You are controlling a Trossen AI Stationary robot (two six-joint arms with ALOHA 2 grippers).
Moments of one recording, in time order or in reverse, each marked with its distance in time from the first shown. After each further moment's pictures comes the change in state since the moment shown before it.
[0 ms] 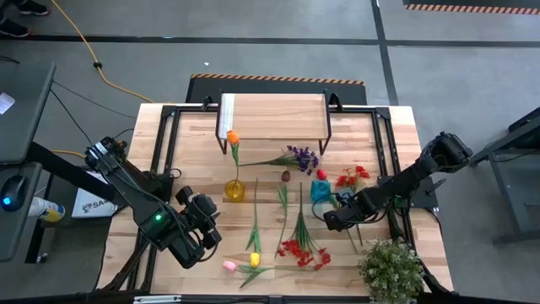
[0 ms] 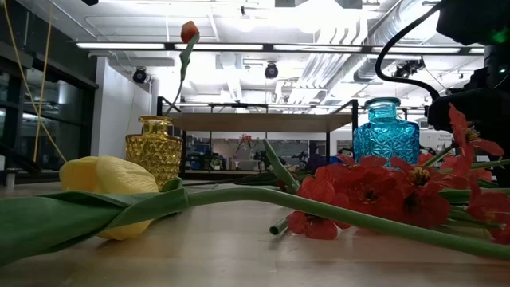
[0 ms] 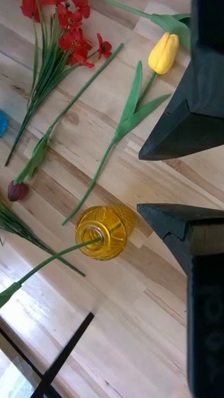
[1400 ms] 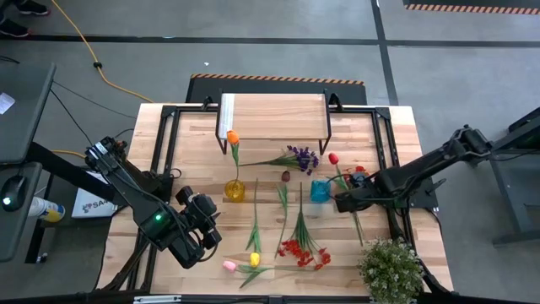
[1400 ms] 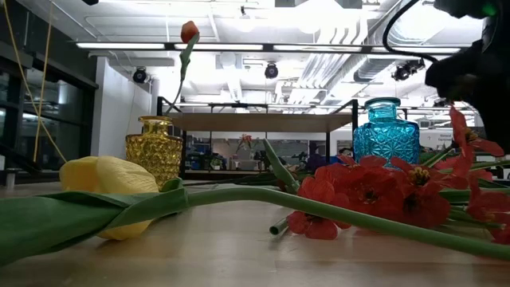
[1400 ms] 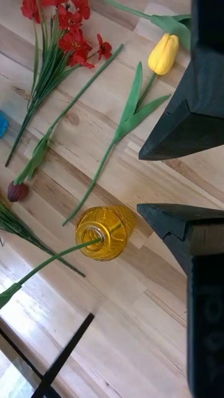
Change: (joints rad) left arm 0.000 0.000 0.000 0.002 0.000 0.001; right arm -0.108 -0.368 -0.001 -0.313 0.033 -0.015
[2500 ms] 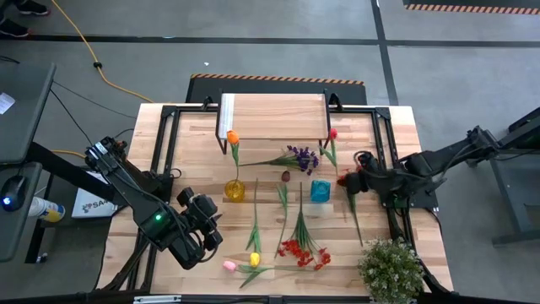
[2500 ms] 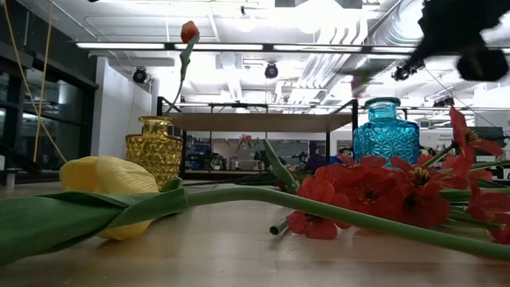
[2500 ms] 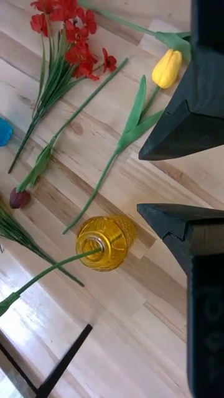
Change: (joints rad) left arm 0.000 0.000 0.000 0.037 0.000 -0.014; right arm -0.001 -0.394 0.001 0.341 0.382 -0.257
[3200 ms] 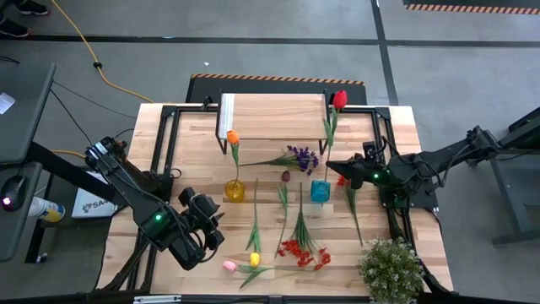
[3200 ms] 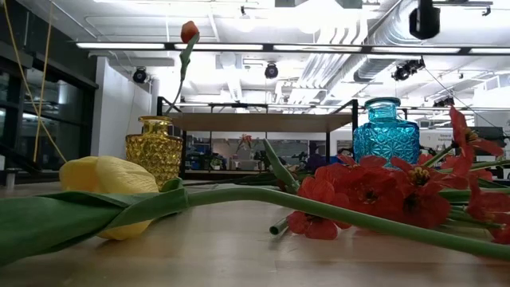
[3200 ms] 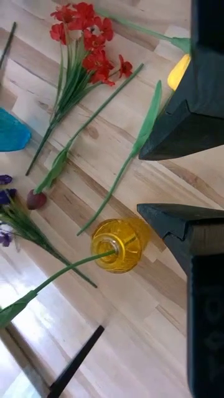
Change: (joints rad) left arm 0.000 0.000 0.000 0.023 -0.066 -0.001; right arm 0.000 0.041 0.001 0.625 0.181 -0.456
